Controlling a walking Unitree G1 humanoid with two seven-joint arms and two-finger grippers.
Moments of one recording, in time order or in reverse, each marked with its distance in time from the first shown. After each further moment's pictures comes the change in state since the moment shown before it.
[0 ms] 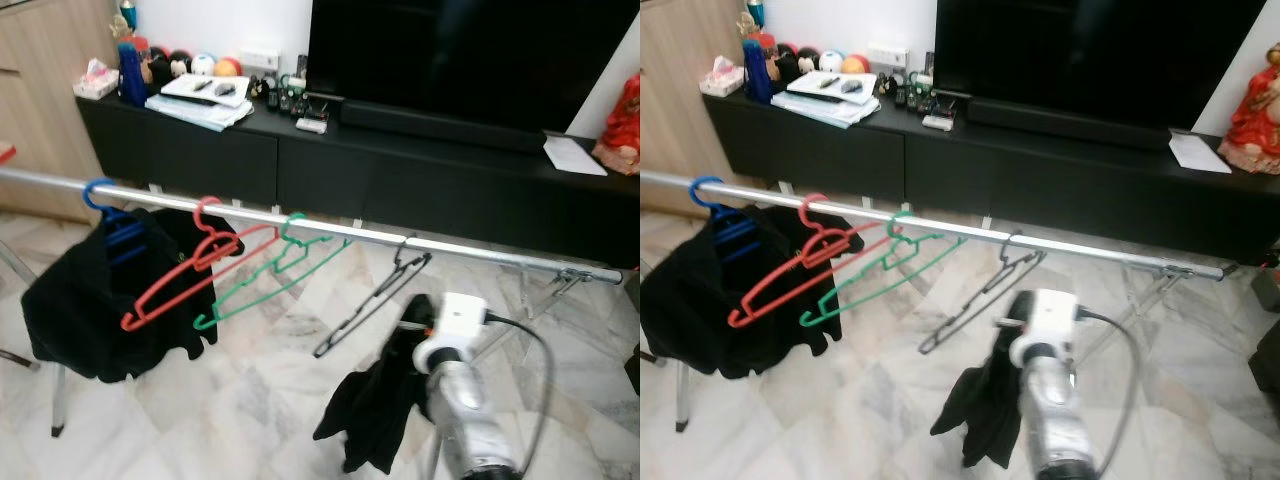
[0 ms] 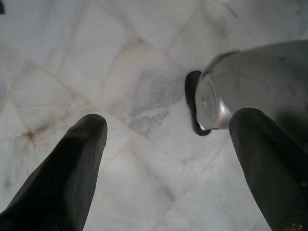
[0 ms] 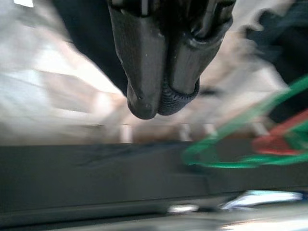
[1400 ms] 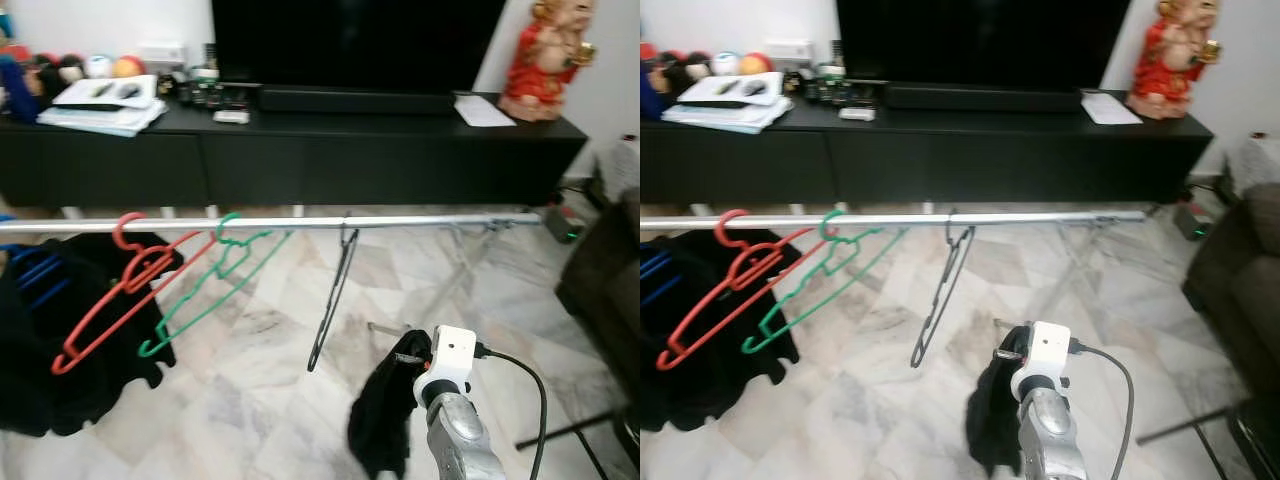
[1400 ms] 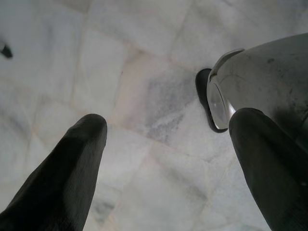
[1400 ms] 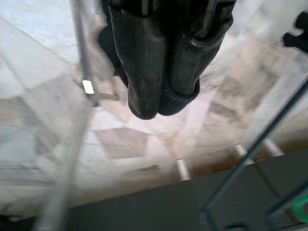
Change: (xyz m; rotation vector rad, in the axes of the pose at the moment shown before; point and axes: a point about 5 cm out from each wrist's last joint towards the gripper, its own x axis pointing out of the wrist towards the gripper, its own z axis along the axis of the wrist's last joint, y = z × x) left arm -0.002 0.003 -0.006 -0.023 0.012 0.024; right arm -0.015 -0.019 -0.042 0.022 0.128 -0.073
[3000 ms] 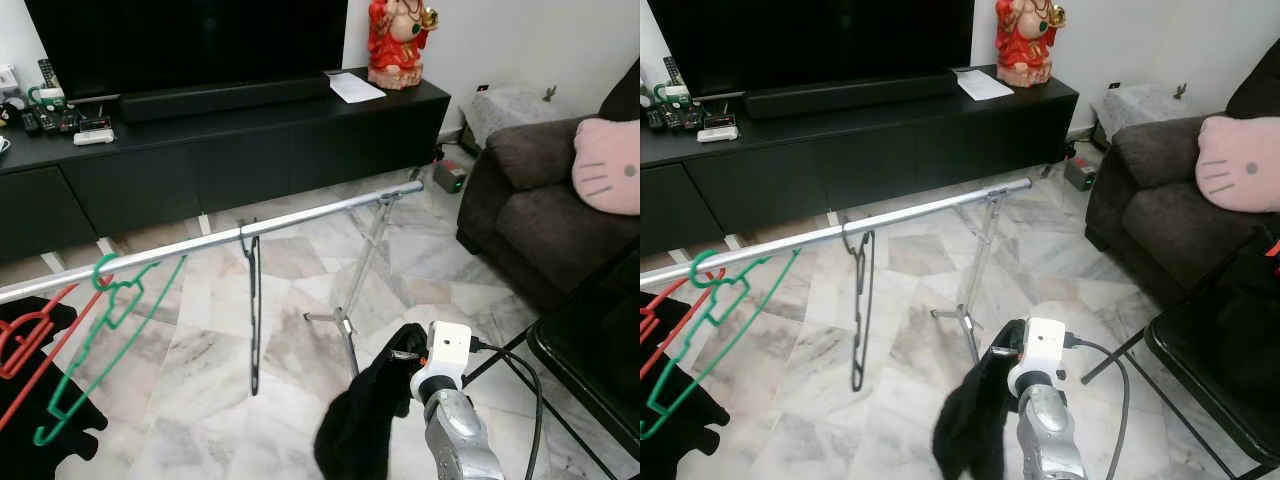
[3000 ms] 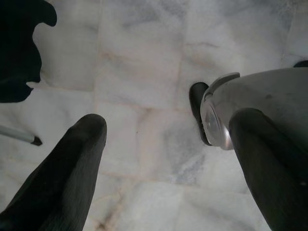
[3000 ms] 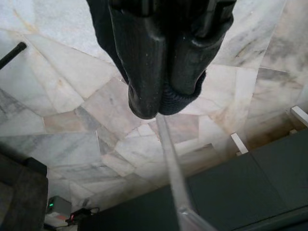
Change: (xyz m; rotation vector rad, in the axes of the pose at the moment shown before) left arm 0.000 0.004 0.007 -0.018 -0.053 0.041; right arm 0.001 0.005 0.003 -0.031 -0.034 0.043
